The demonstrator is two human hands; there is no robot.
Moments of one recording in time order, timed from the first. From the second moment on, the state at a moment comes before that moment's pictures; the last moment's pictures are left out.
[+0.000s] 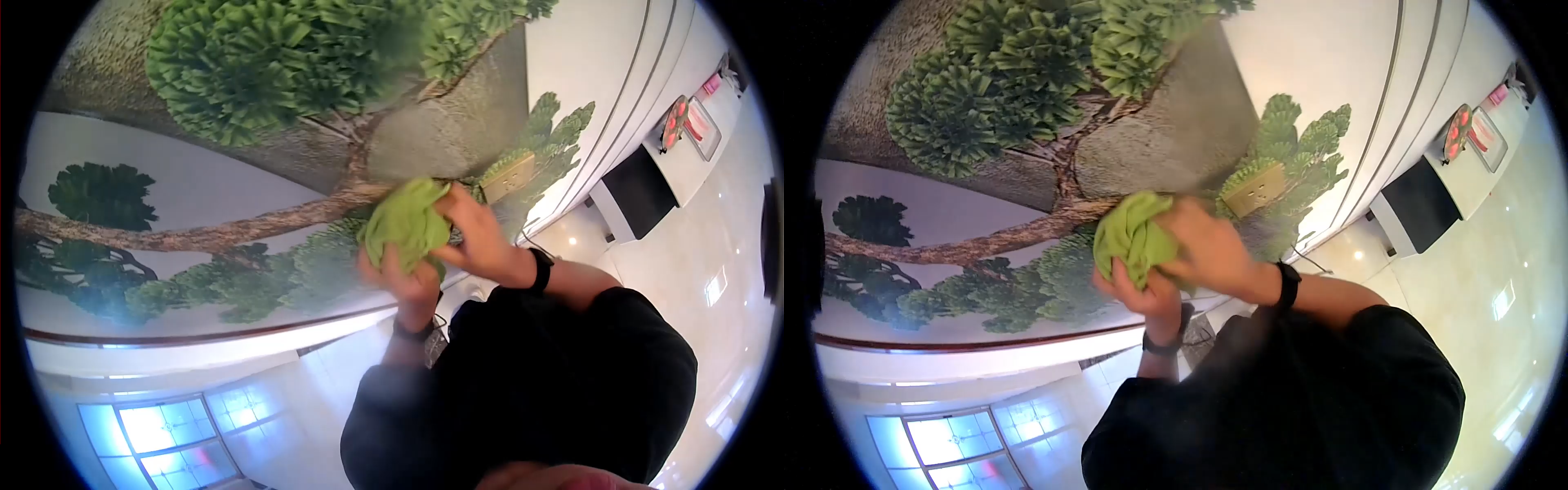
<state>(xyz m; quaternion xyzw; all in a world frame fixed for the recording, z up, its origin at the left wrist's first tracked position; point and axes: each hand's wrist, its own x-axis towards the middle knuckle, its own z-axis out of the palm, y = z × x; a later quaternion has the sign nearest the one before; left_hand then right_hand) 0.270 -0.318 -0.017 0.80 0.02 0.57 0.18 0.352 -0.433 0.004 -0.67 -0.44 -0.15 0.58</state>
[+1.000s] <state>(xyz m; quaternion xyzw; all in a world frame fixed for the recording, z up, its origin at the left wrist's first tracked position) 0.400 -0.496 0.008 0.83 -0.07 0.45 0.33 0.472 -0.589 -0.035 -0.65 -0.25 -0.18 0.69</state>
